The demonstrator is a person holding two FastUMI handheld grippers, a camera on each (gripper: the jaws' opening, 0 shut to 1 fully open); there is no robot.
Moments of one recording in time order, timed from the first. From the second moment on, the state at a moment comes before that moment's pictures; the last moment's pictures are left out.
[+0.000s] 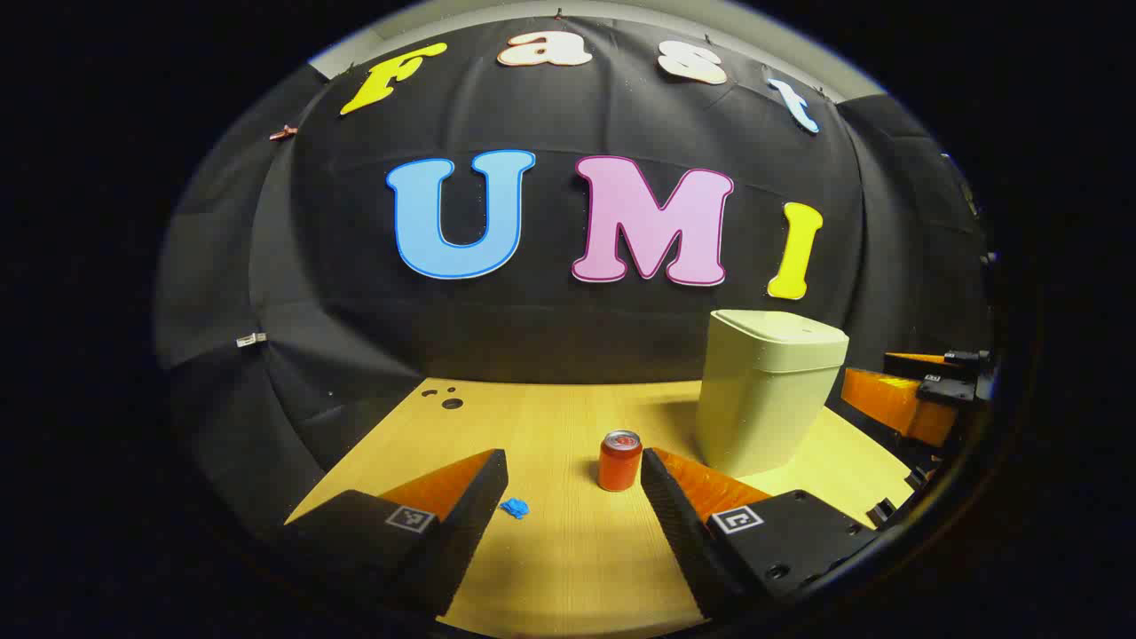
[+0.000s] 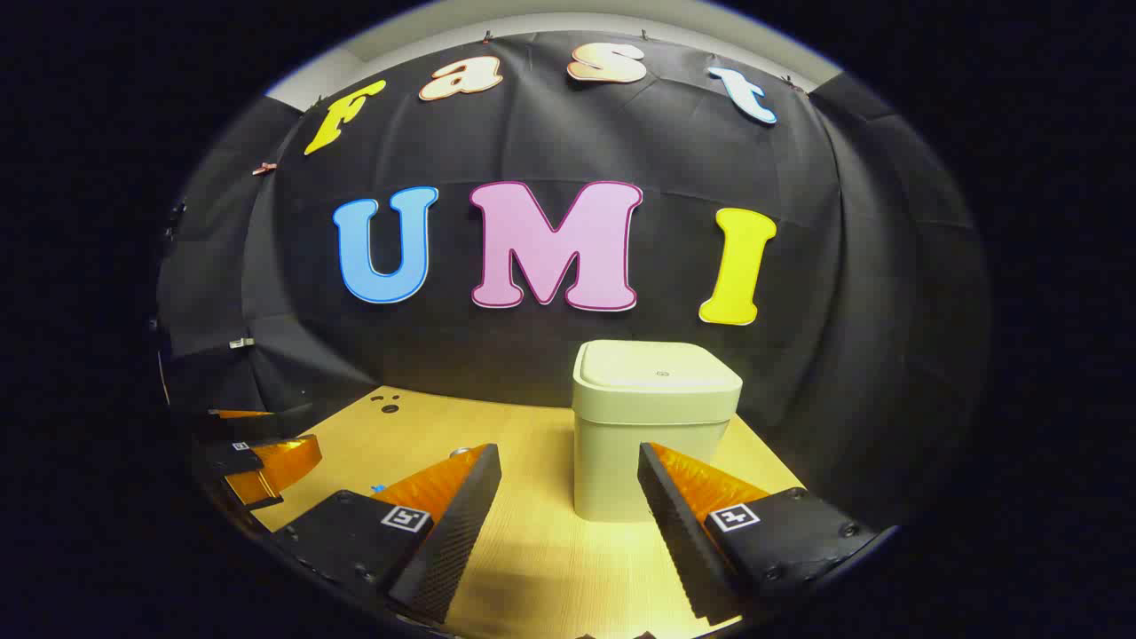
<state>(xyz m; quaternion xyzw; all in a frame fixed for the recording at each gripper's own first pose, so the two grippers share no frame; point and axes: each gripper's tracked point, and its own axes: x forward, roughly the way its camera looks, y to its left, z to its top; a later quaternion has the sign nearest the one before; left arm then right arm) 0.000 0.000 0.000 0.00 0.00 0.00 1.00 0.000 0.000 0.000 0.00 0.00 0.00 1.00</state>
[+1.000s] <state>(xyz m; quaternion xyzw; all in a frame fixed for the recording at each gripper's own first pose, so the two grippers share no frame) 0.014 -0.017 -0.018 0.02 0.02 -0.01 1.00 0.001 -0.031 -0.020 0.02 0.03 -0.01 1.00</state>
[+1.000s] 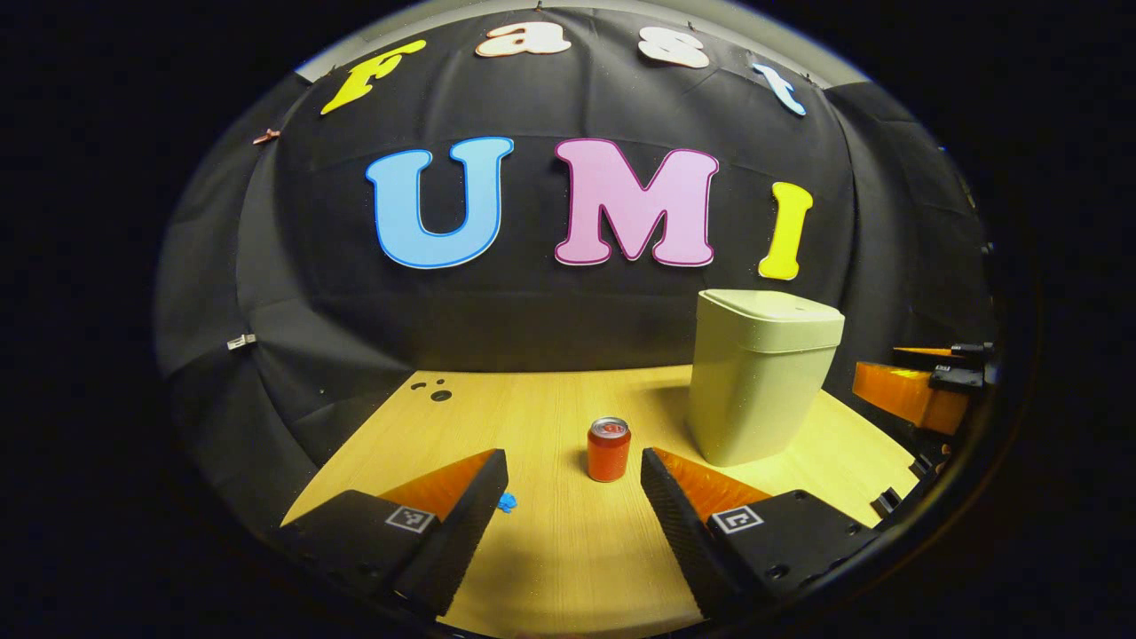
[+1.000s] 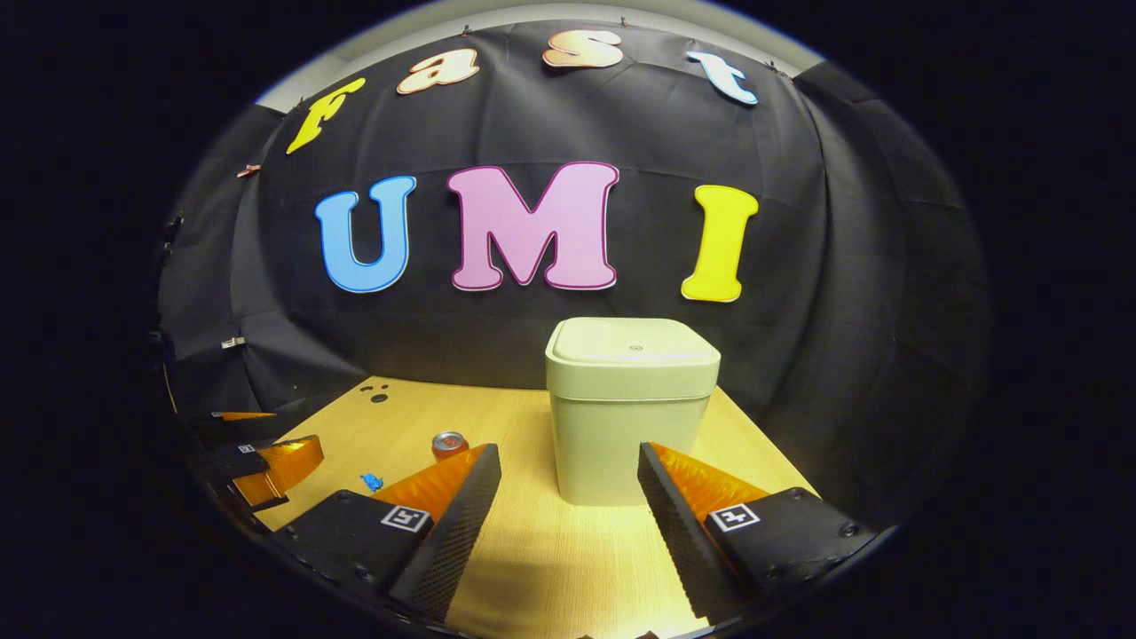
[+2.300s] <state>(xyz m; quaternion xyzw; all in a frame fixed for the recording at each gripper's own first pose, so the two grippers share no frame) 0.035 -0.008 -0.029 0.03 0.03 -0.01 1.00 0.014 -0.016 -0.039 0.01 0.07 0.02 1.00</state>
